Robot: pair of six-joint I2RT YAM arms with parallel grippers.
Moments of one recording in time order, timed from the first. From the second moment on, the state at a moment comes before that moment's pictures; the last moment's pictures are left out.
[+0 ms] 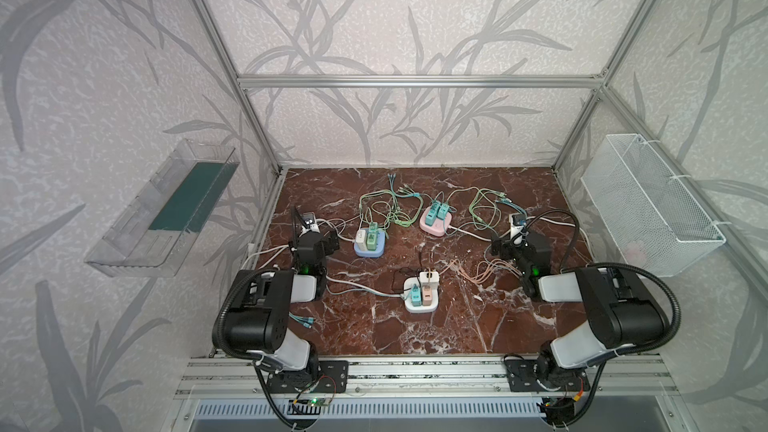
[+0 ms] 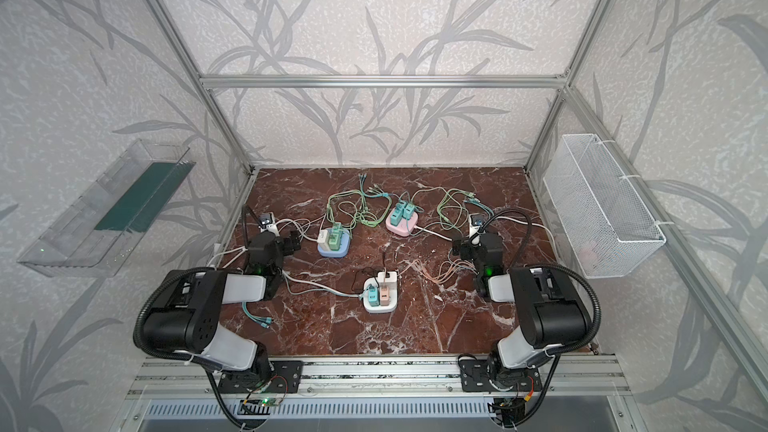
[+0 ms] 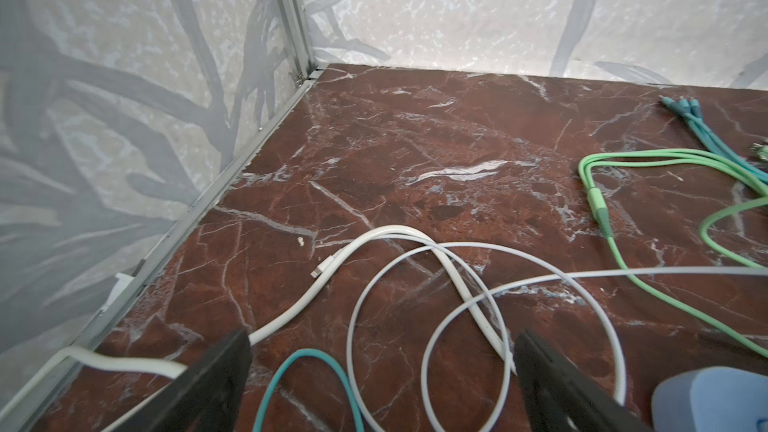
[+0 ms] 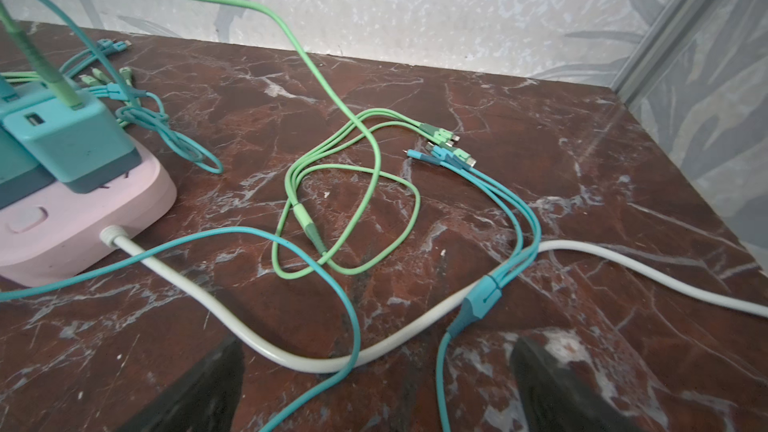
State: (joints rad) left arm -0.02 1.49 0.41 0.69 -0.34 -0.06; right arm 0.08 1.52 0.37 0.78 0.02 -0.05
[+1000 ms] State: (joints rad) left arm -0.53 0.58 0.45 -0.25 -0.30 -0.54; right arm 0.58 1.00 0.36 0.07 -0.18 0.50
